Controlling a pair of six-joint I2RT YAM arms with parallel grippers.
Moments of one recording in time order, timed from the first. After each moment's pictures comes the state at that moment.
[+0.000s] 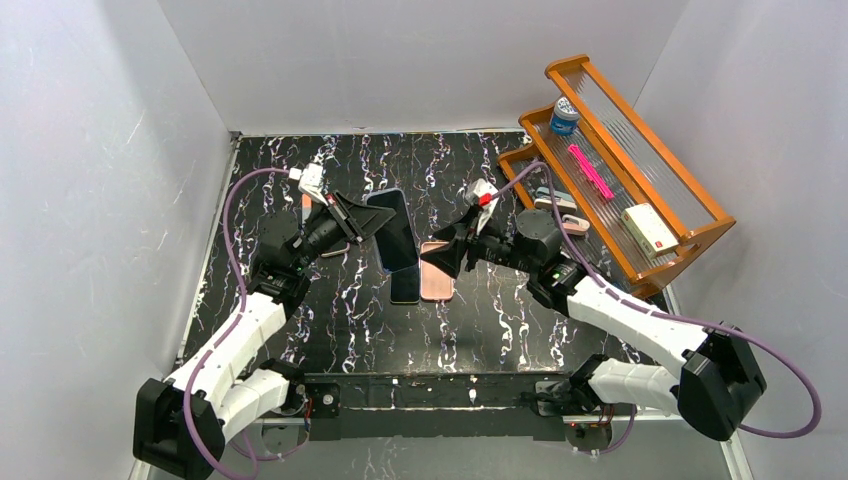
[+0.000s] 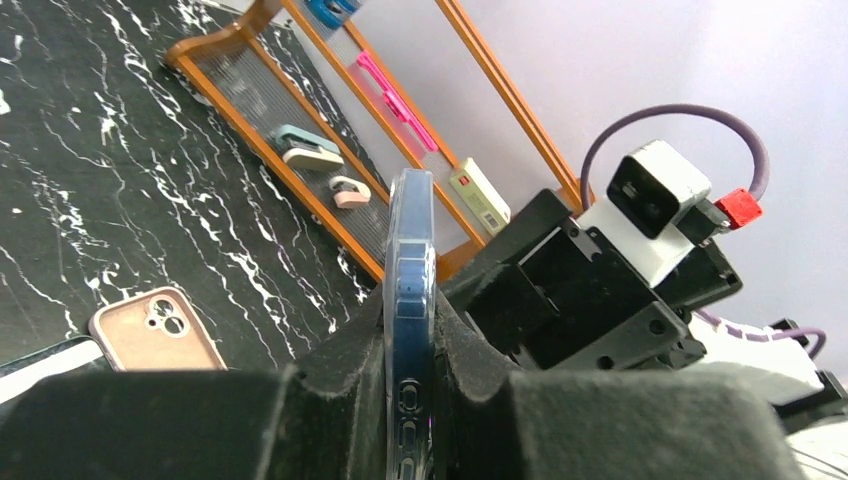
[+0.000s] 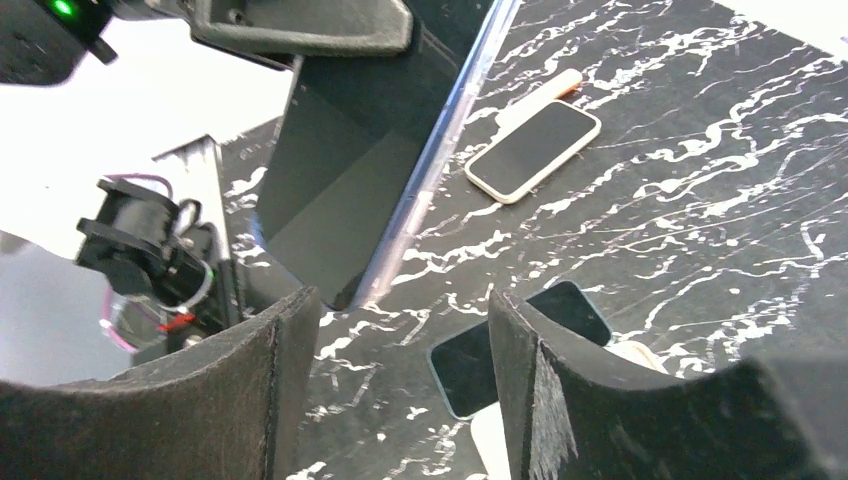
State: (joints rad) left arm -0.35 0.97 0.63 0.44 0.52 -0.91; right arm 0.77 1.14 0.72 0.37 -0.46 0.19
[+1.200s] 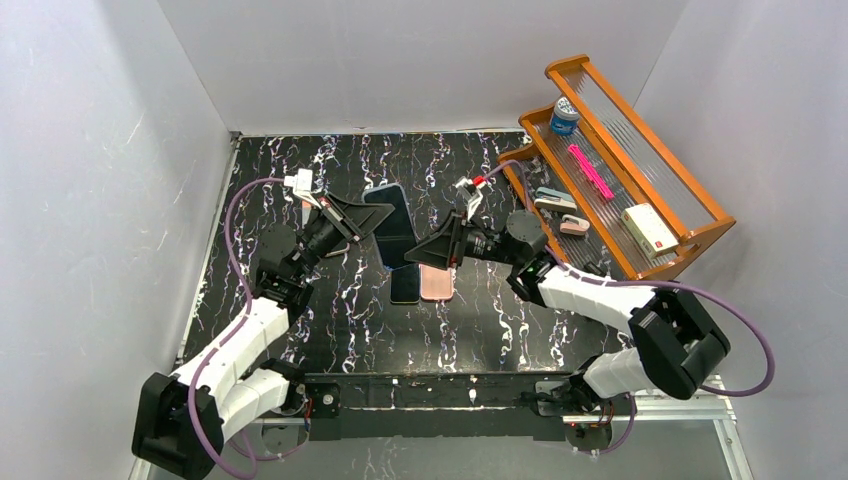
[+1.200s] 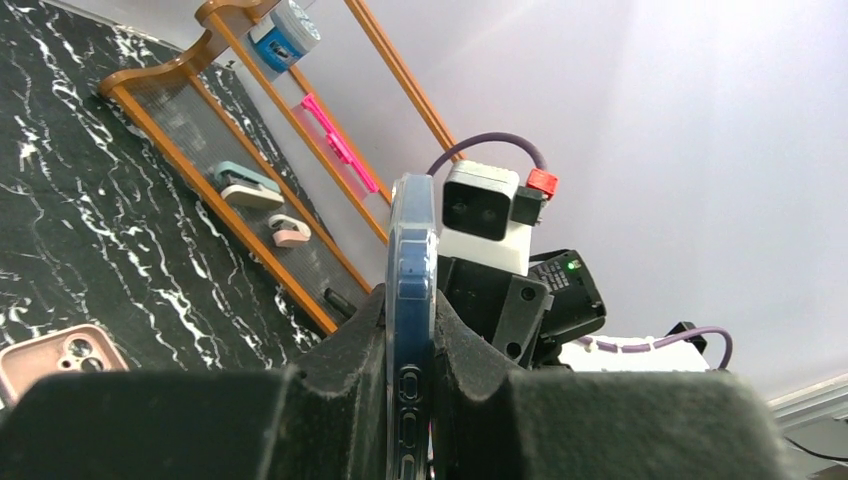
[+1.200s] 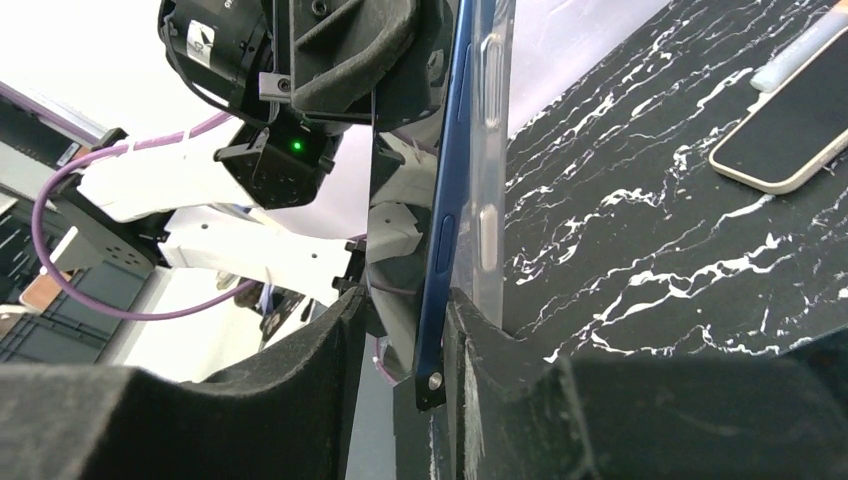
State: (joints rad) left arm -0.36 0.97 0.54 0.67 0.47 -1.10; right arm 0.75 1.36 0.69 0.83 -0.68 0.89
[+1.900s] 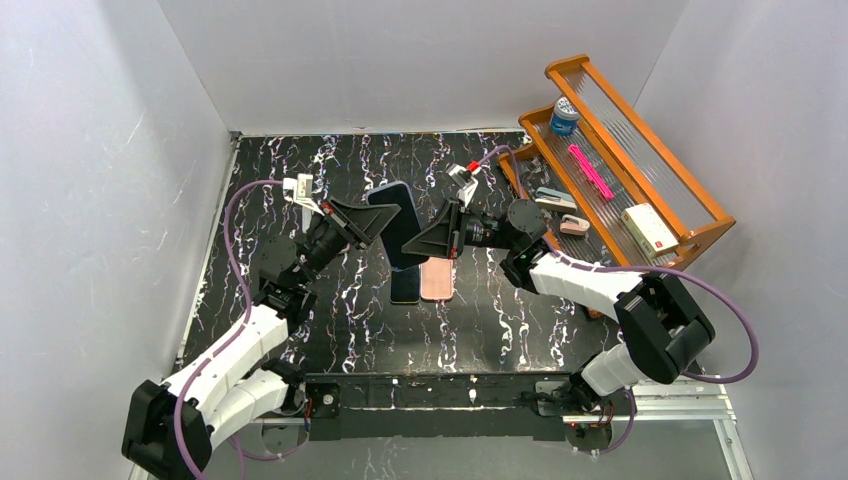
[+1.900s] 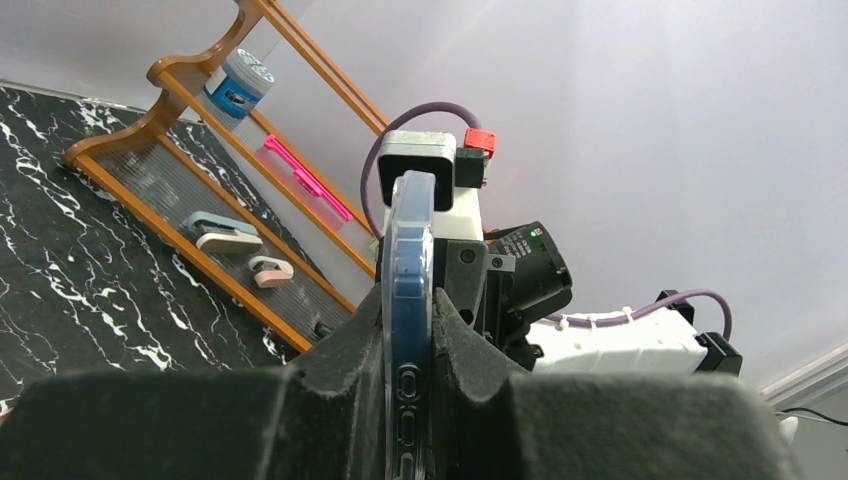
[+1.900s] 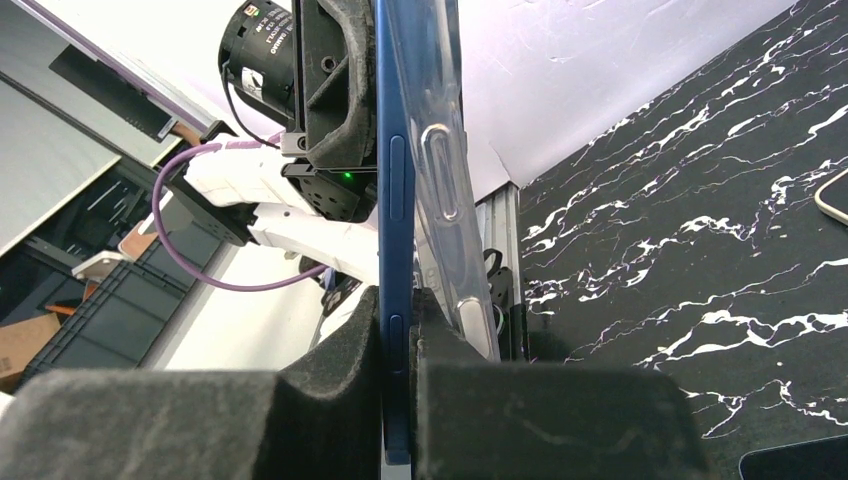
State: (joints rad) left arm -0.48 0.92 0.54 0.73 0.36 -1.00; right arm 0.71 1.47 0.79 0.99 -0.85 1.05
